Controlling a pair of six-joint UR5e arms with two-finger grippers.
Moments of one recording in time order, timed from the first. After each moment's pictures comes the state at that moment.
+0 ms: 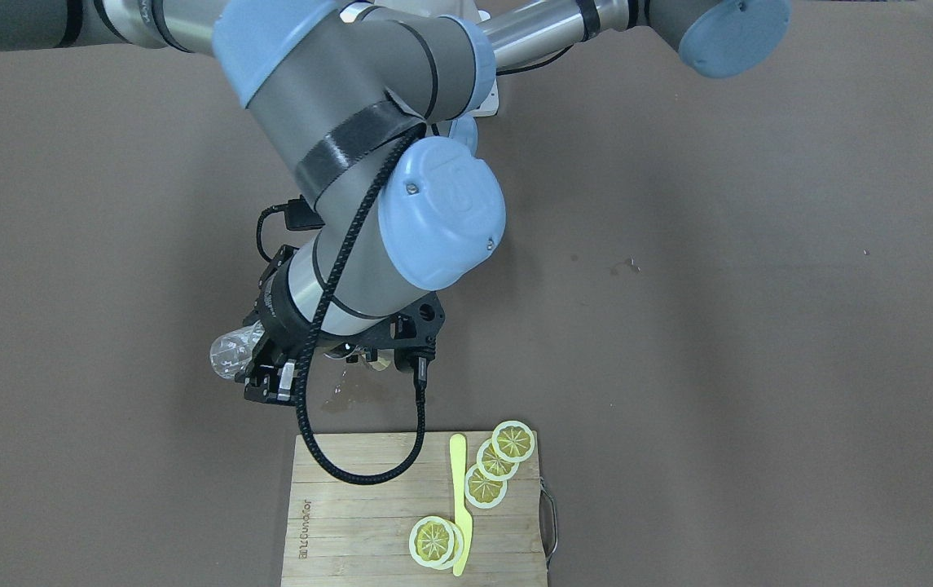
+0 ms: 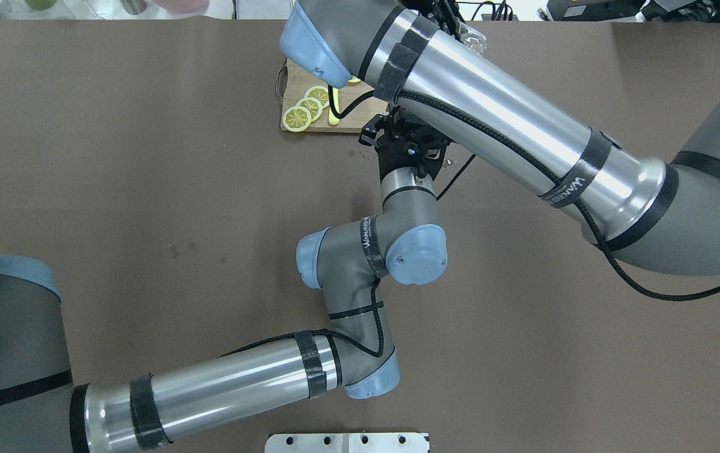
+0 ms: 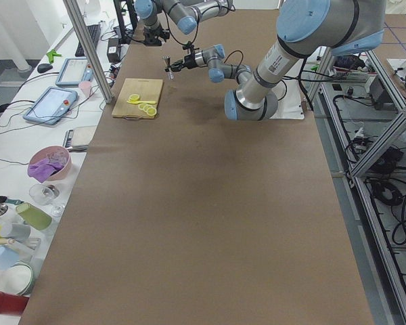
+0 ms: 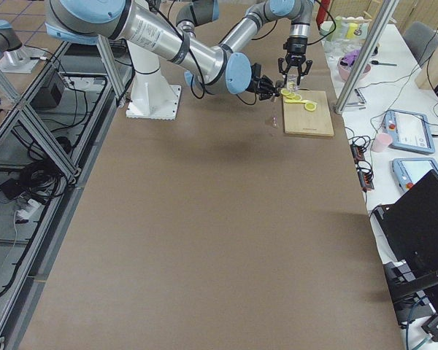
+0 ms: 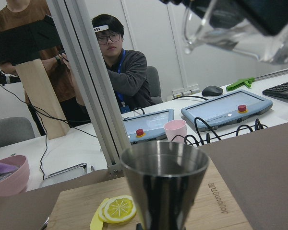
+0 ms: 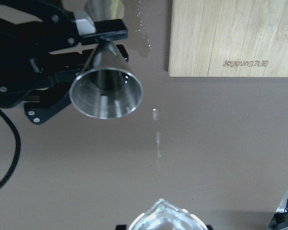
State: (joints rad) left arm -0.36 -2.68 -0.99 -2.17 -0.62 -0.93; right arm 0.87 -0.28 1.09 -2.28 1.73 -0.84
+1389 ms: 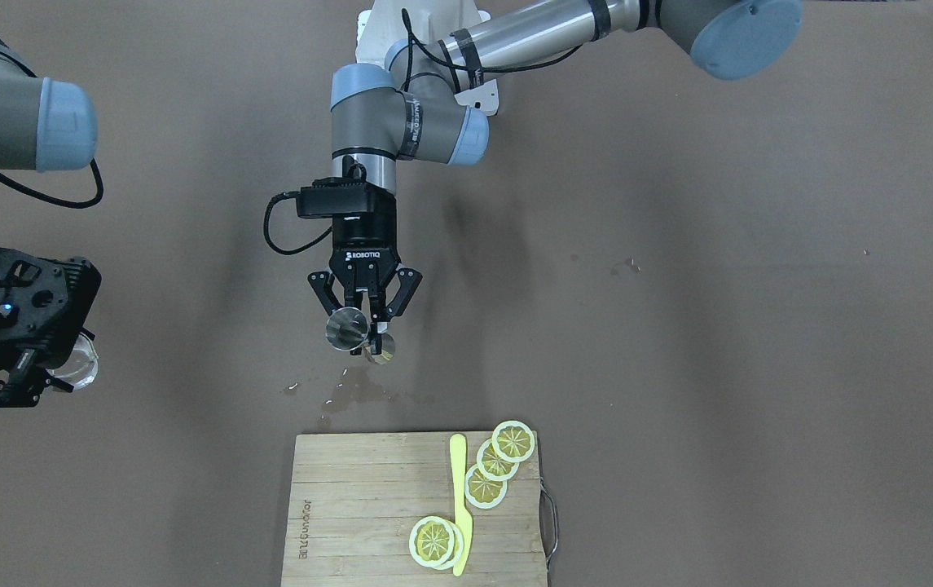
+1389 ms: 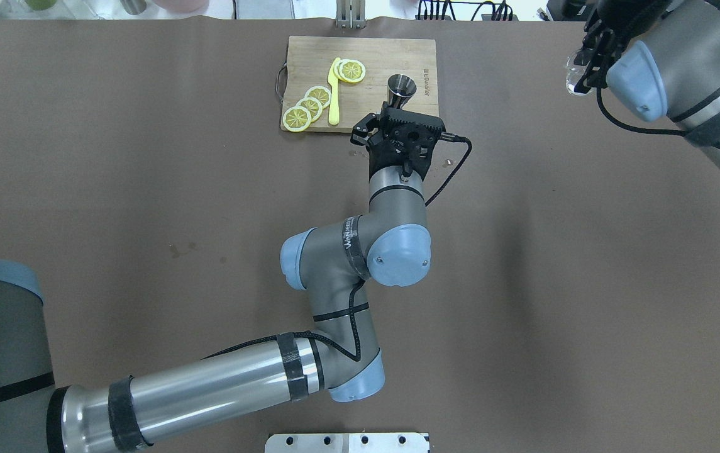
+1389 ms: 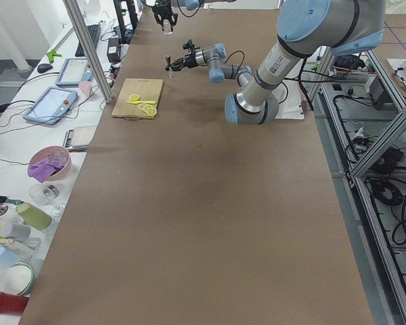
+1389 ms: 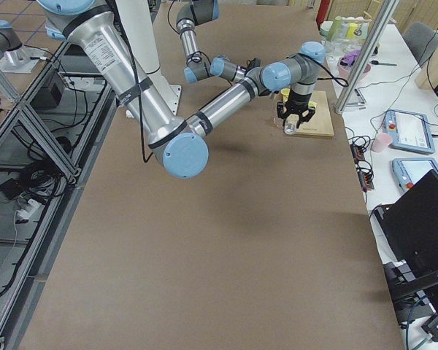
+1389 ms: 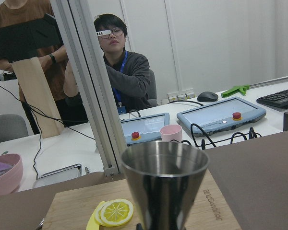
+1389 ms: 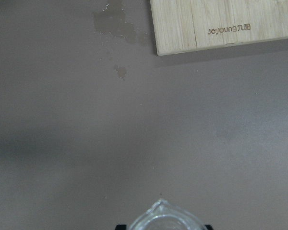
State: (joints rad) left arm -0.36 -2.60 -1.10 -2.21 -0.66 -0.93; right arm 1.15 -0.98 1.60 -1.75 2.30 -0.81
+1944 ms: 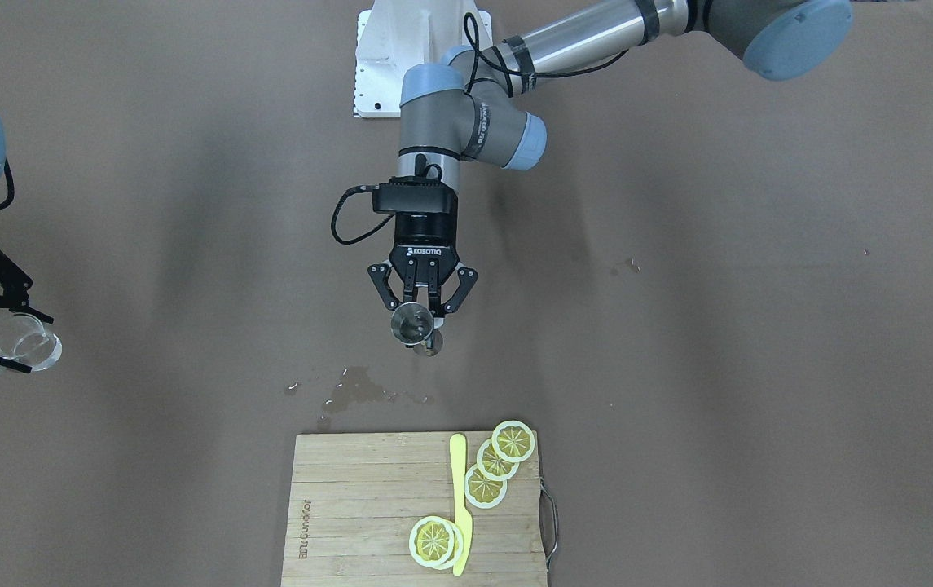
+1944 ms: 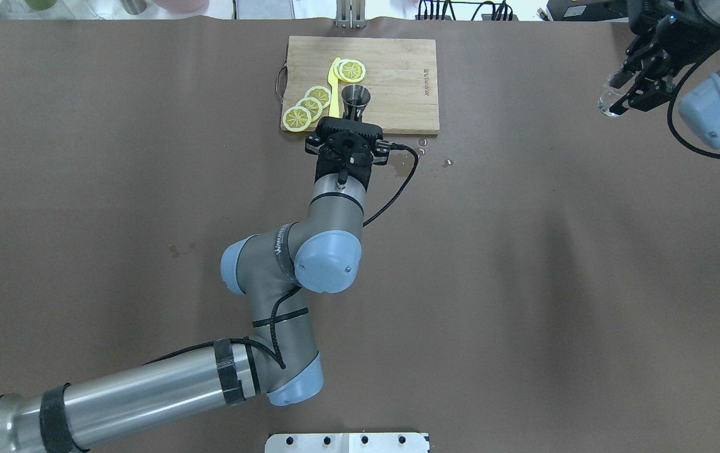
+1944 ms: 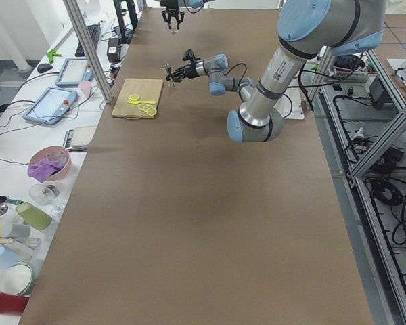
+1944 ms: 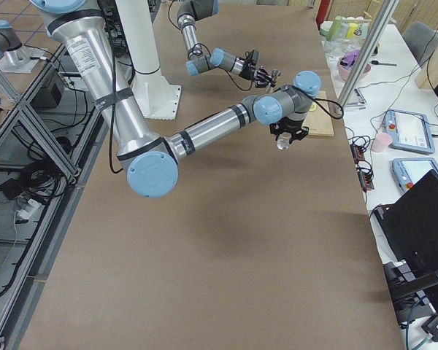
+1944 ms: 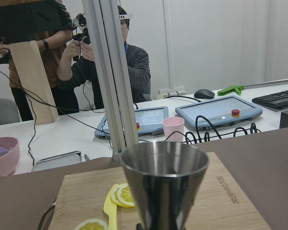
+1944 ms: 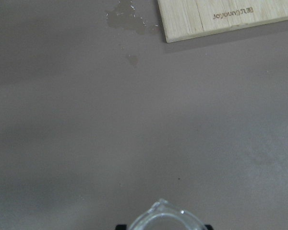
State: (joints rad) left arm -0.38 -2.41 -1.29 -2.30 -0.74 -0.92; right arm 1.22 -1.16 1.60 -1.52 2.46 -0.76
